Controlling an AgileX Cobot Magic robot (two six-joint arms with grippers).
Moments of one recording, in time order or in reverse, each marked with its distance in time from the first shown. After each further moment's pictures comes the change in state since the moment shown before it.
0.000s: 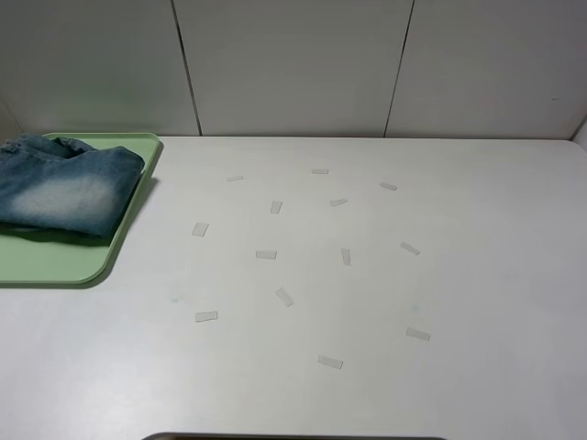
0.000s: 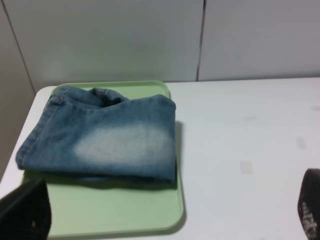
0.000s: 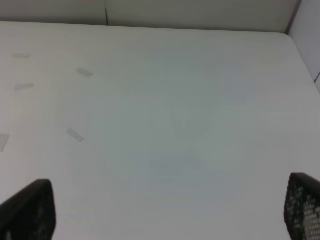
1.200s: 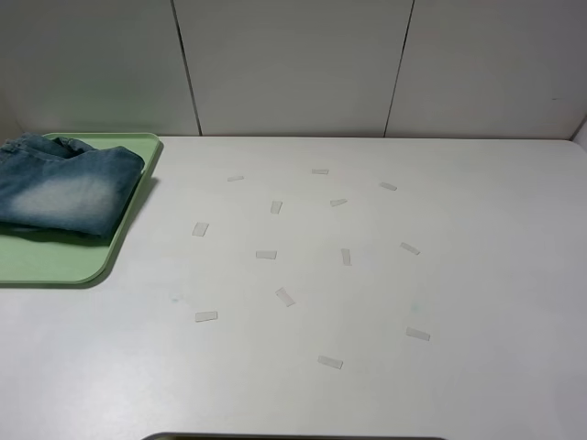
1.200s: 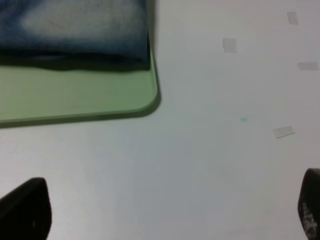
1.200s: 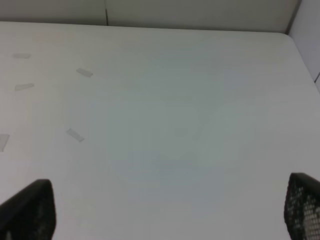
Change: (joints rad) left arm 0.000 -0.026 0.149 -0.104 0.193 0.027; right arm 0.000 0.000 0.000 0.000 0.000 0.000
